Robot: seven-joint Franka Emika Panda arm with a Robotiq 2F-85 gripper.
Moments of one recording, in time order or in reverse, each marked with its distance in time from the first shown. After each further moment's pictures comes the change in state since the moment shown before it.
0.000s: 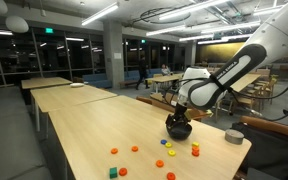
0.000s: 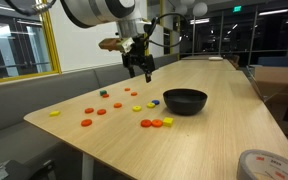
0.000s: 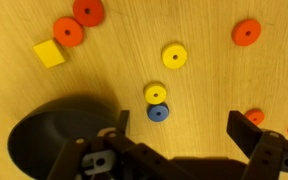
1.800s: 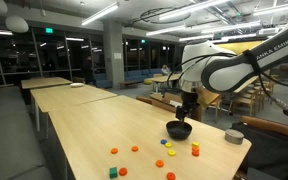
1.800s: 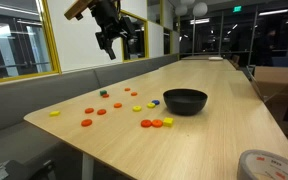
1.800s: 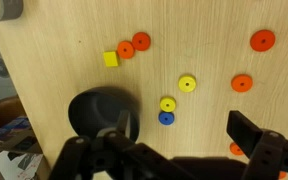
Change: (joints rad) arm -0.019 -0.313 0.181 0.011 -0.238 -0.463 0.069
